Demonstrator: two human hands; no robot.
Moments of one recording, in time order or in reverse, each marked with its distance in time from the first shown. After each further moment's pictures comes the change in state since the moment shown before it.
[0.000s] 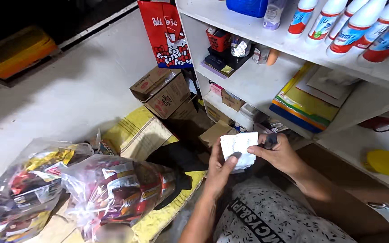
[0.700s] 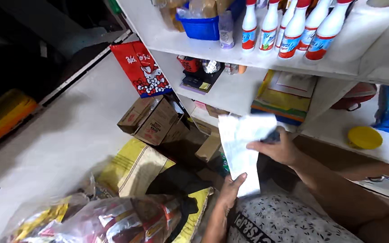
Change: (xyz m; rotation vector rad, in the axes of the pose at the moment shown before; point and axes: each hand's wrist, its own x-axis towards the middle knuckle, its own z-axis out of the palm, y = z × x) left_hand -0.004 -0.050 0.016 0.016 -0.108 -0.593; right_hand 0.003 -0.011 -0.037 -0.031 0.117 -0.227
